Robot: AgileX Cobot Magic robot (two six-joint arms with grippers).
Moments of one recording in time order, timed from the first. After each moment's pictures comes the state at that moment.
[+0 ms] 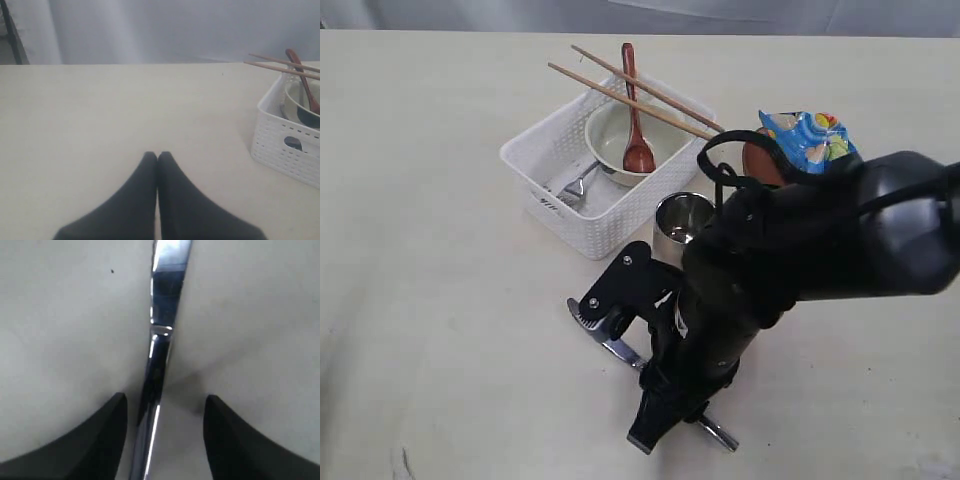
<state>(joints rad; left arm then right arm) -0.12 0.00 0.00 0.07 0.33 -0.11 0.99 1.75 -0.79 0.05 0.58 -0.08</state>
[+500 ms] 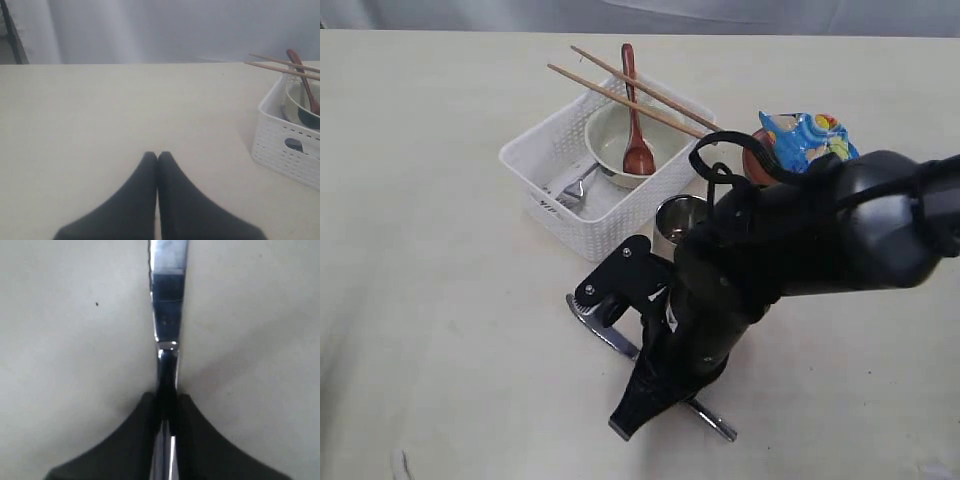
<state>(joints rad) -0.12 0.00 0.00 0.07 0.33 -0.11 0.99 1.79 -0.80 0.11 0.55 -0.02</state>
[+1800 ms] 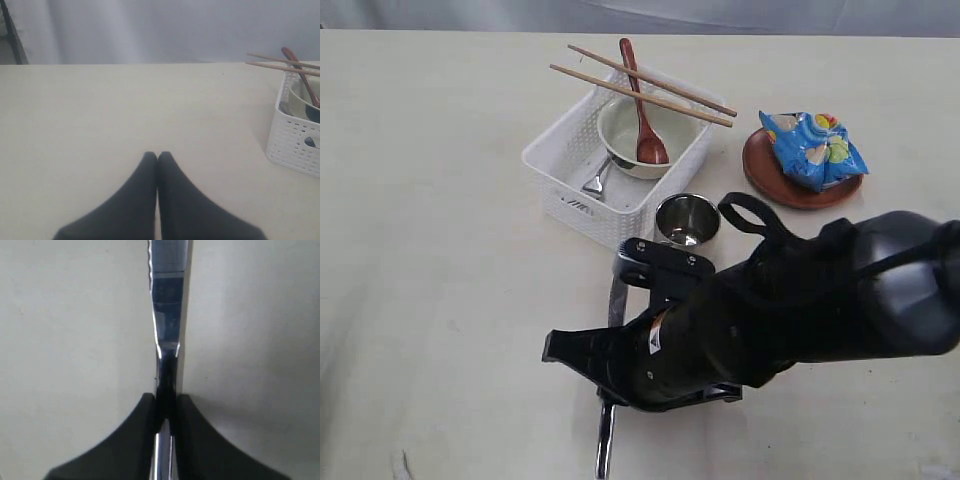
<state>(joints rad) -0.12 0.00 0.00 0.07 0.33 -0.11 1.07 1.76 -0.69 0.50 0.17 0.61</state>
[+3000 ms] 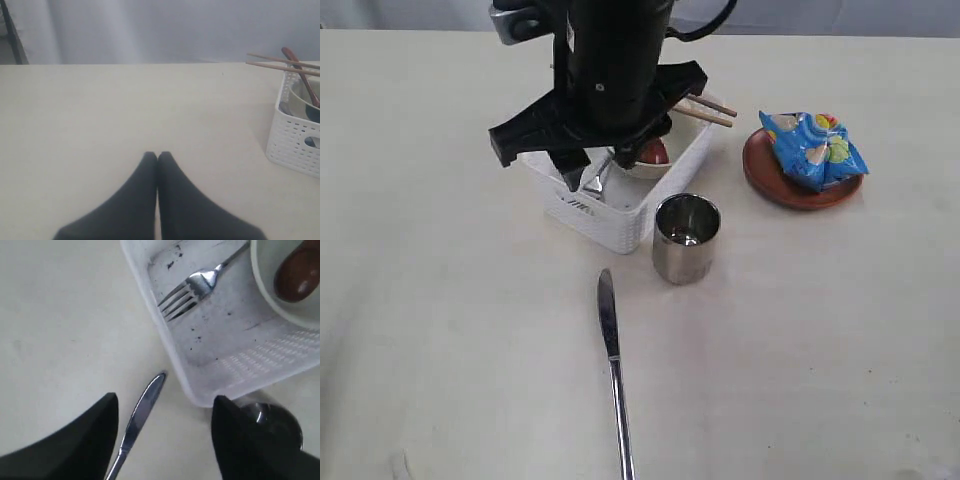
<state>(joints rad) -0.12 0.00 0.00 0.07 0.33 -0.11 0.86 1.91 -1.65 -0.04 1.16 0.27</state>
